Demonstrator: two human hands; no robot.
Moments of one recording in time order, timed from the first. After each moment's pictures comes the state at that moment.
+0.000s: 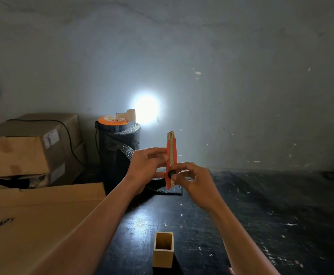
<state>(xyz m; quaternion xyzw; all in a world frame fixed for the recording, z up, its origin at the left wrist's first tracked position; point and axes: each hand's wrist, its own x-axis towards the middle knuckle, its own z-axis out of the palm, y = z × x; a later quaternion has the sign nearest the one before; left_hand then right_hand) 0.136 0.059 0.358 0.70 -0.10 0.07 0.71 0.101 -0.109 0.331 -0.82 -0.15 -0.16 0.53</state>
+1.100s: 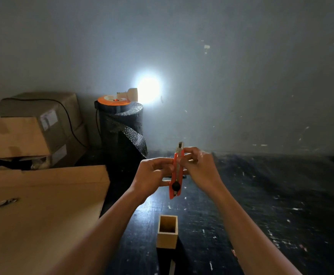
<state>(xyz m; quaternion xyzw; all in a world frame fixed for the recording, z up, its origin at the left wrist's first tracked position) 0.150 0.059 0.280 0.70 -0.09 0.00 0.71 0.150 -0.106 0.302 -0.81 -0.09 -0.15 0.57</state>
